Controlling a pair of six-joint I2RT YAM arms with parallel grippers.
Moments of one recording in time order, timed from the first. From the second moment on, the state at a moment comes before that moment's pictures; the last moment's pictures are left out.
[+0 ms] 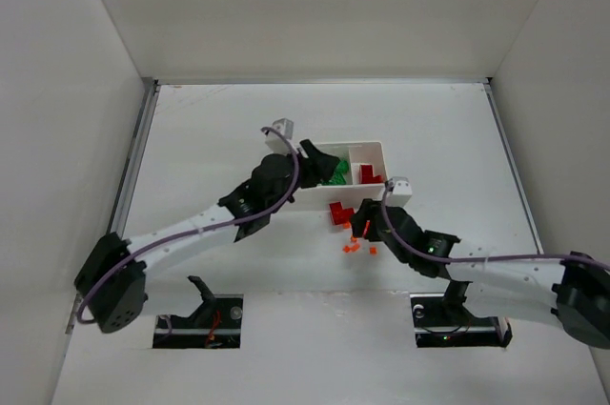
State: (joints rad) left arm -0.86 1.31 0.84 0.26 -0.25 -0.82; right arm 0.99 0.96 0.39 0.01 0.54 0.76
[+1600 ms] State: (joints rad) left arm -0.87 0.70 0.35 -0.07 -0.30 -0.84; right arm 1.08 1.51 0.79 -0.10 0.65 0.67
